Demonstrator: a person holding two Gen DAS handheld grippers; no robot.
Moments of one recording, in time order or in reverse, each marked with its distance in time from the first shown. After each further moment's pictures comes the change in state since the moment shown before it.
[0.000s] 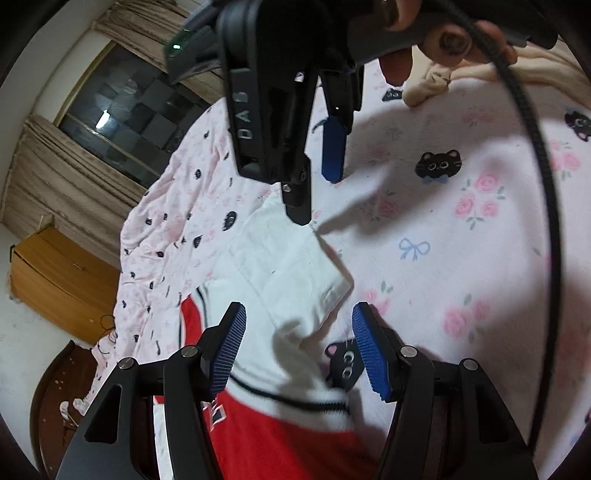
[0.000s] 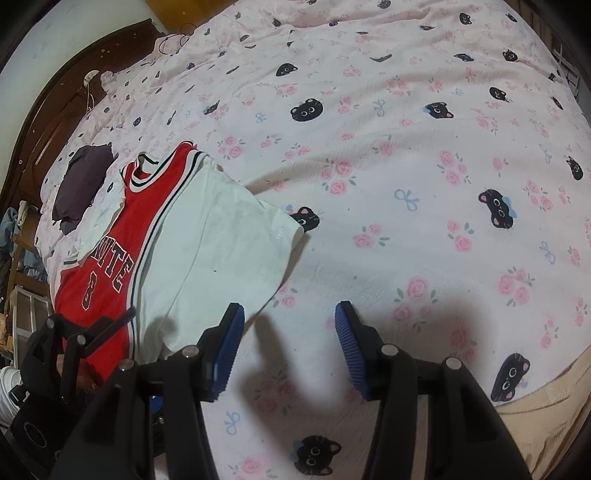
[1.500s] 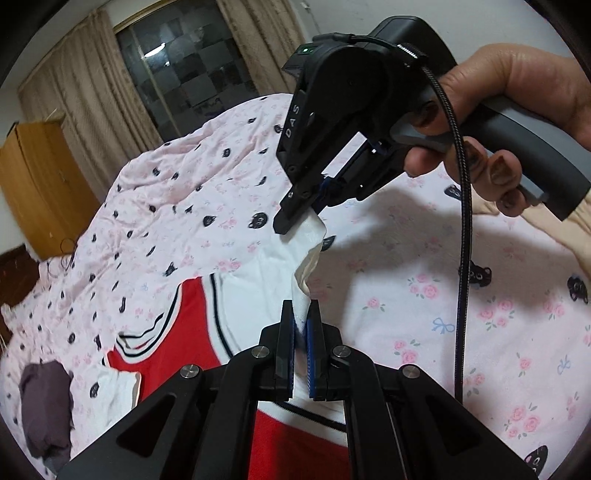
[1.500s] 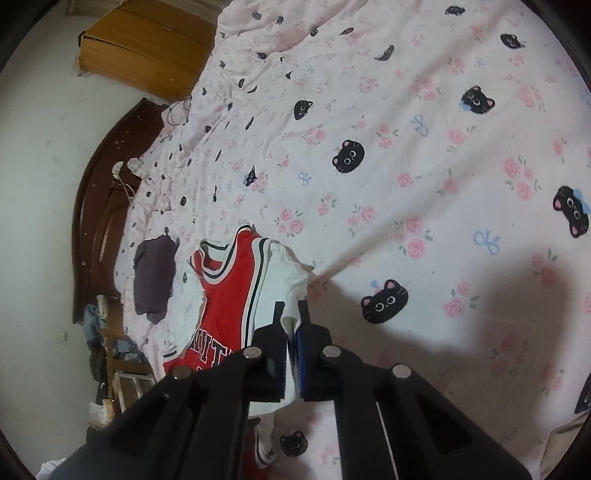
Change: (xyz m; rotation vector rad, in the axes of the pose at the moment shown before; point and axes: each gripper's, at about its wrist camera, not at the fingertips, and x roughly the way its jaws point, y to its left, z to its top) left arm -0.010 0.079 -0.012 -0.455 -0.071 -0.164; right arm 0.015 0.010 0.068 0.333 -0.065 0.371
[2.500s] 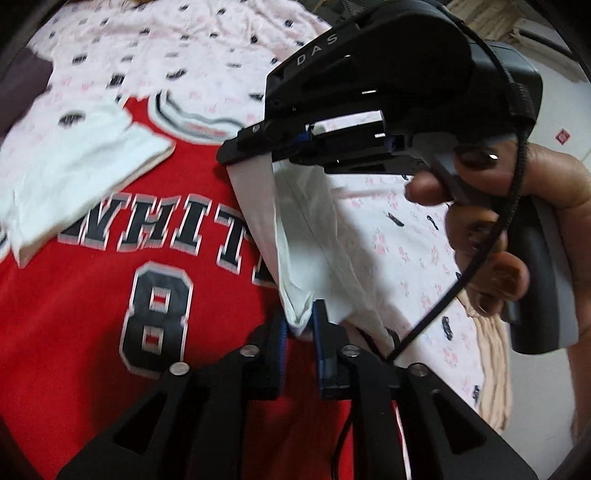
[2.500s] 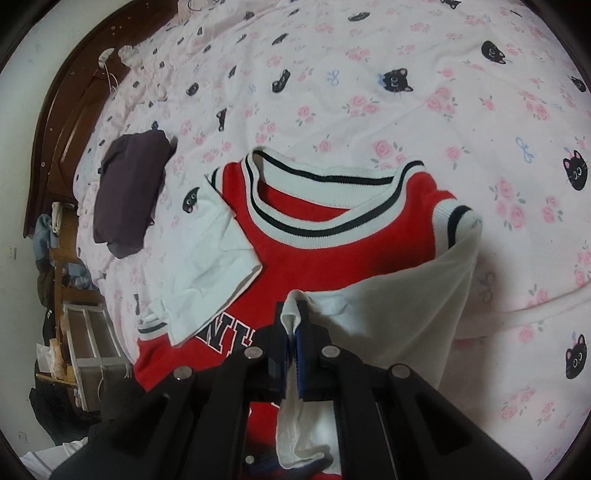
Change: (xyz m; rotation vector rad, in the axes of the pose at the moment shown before) left arm 0.005 0.103 -0.097 -0.910 0.262 -0.340; right arm 0.153 0.133 -0.018 -0.249 0.320 -0.196
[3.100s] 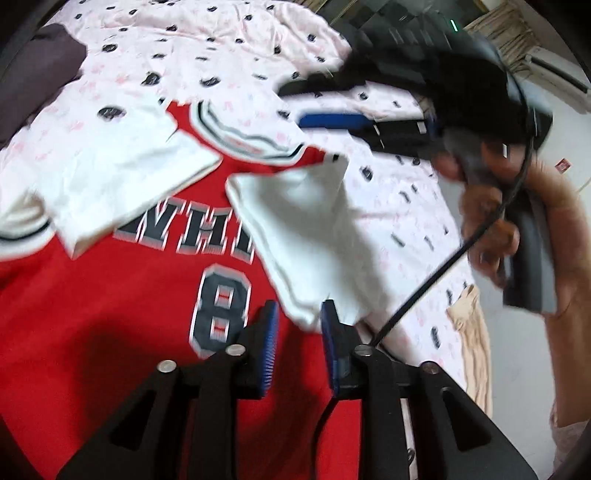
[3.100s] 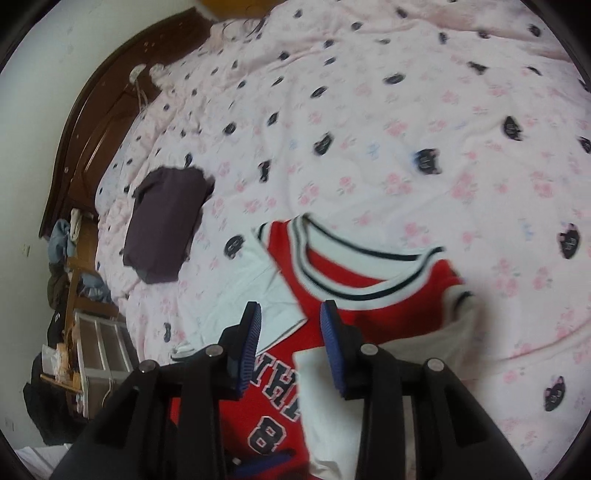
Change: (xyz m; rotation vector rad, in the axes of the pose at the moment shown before) left arm -0.034 0.024 0.012 -0.044 -0.062 -0.044; right arm -0.051 0.020 0.018 -0.052 -0.158 0.037
